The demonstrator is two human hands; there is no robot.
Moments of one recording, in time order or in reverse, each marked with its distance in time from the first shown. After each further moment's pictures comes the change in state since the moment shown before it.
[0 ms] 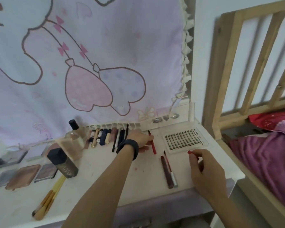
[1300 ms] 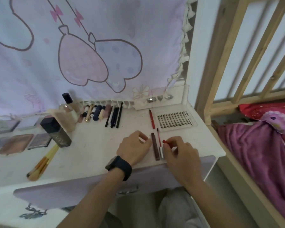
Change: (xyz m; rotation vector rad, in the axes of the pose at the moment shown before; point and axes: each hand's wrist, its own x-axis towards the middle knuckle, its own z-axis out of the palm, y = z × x) left_hand -0.087 -0.067 0.043 0.261 0.163 0.232; right_hand -0.029 -0.005 0.005 -0.138 -0.196 -0.134
